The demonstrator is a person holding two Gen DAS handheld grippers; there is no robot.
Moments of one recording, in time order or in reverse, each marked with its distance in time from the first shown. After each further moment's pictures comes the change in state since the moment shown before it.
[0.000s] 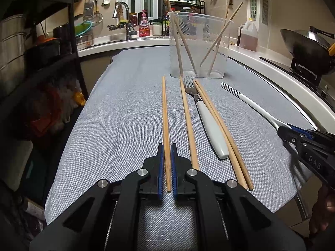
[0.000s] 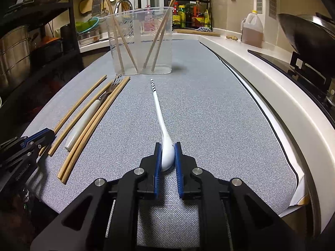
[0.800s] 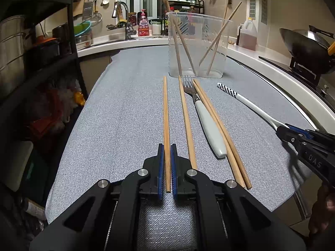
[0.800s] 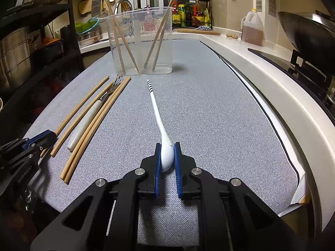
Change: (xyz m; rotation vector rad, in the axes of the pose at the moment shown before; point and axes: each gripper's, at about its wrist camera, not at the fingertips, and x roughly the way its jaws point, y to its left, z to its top) left arm -0.001 -0.003 0.000 0.001 -0.004 -0.002; right arm -0.001 -0.003 0.001 0.031 0.003 0.023
